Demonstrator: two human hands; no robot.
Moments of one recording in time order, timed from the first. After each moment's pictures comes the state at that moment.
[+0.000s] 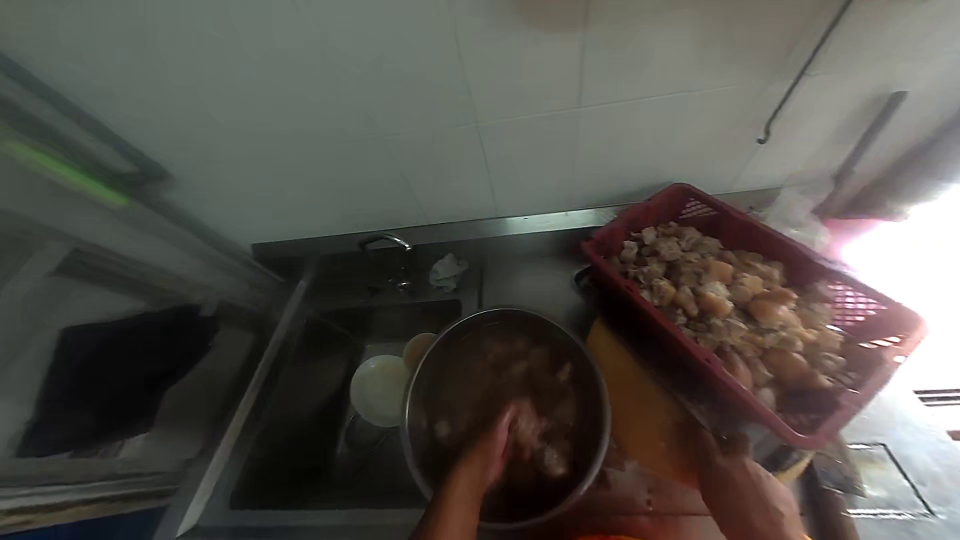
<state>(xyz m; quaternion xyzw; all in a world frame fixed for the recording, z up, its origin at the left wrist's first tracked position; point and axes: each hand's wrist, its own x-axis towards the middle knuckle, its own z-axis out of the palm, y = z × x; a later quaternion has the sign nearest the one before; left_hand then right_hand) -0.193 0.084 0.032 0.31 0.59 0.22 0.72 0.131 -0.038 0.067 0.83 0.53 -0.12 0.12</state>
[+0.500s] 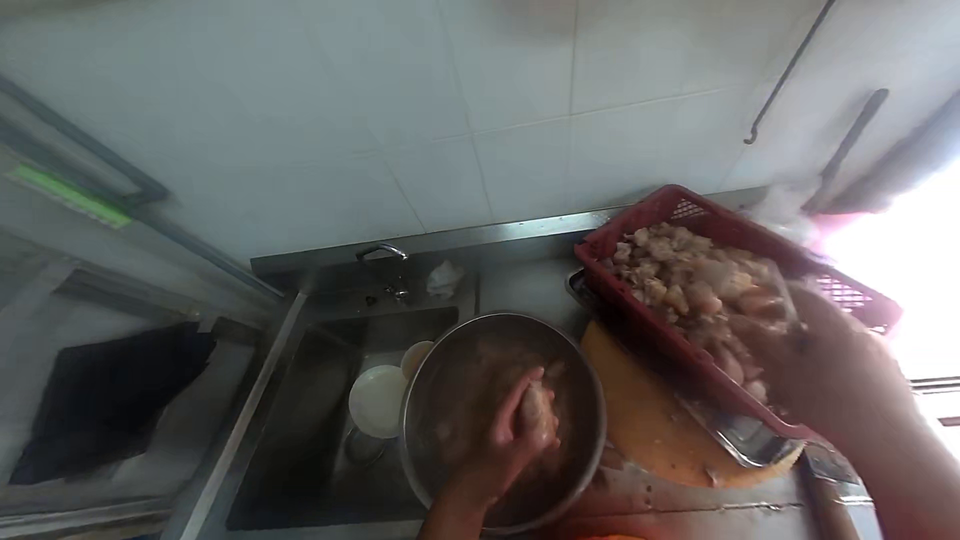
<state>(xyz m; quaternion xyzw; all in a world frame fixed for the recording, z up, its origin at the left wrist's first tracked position) -0.169 0.076 0.107 0.48 0.33 0.35 0.73 0.190 0.041 0.223 0.79 0.54 -0.09 -0.29</state>
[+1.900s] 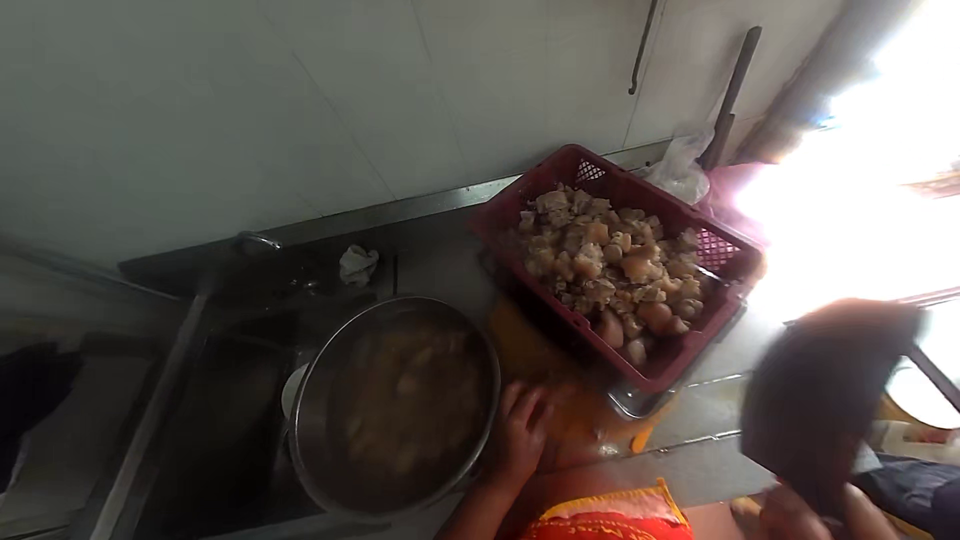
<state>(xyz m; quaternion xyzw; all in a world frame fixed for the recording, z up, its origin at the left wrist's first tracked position) 0.011 0.004 -0.002 0.76 0.48 0.32 0.30 0.279 -0.199 0.133 0.71 0.42 -0.27 -0.49</state>
